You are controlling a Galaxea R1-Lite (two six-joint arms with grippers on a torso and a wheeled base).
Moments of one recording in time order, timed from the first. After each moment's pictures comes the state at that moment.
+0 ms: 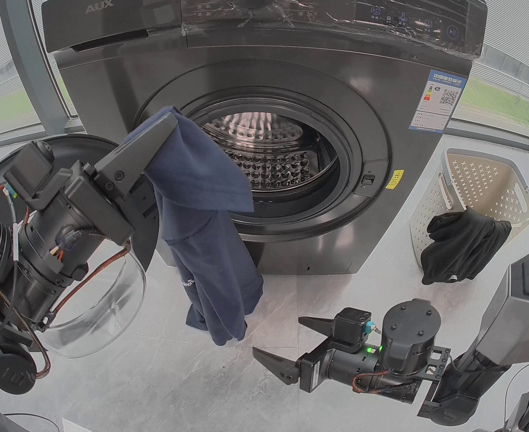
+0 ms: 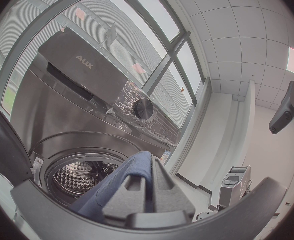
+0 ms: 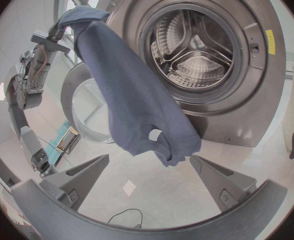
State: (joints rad) left arm -0.59 1.48 -0.48 -1.53 -0.20 -0.34; right arm 0.89 2.03 -0.41 -1.40 -0.02 0.27
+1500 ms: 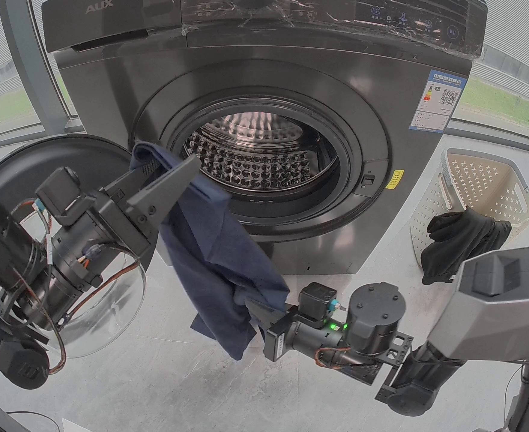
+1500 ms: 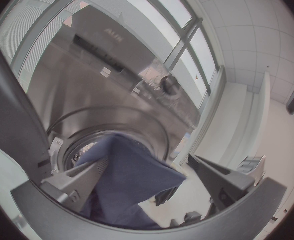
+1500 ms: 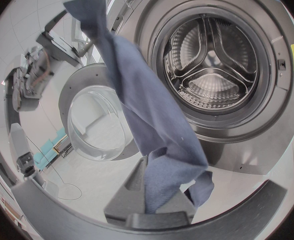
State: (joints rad) left arm -0.50 1.57 -0.43 -1.53 -0.21 -0.35; right arm 0.88 2.20 -0.65 -1.50 -0.01 0.16
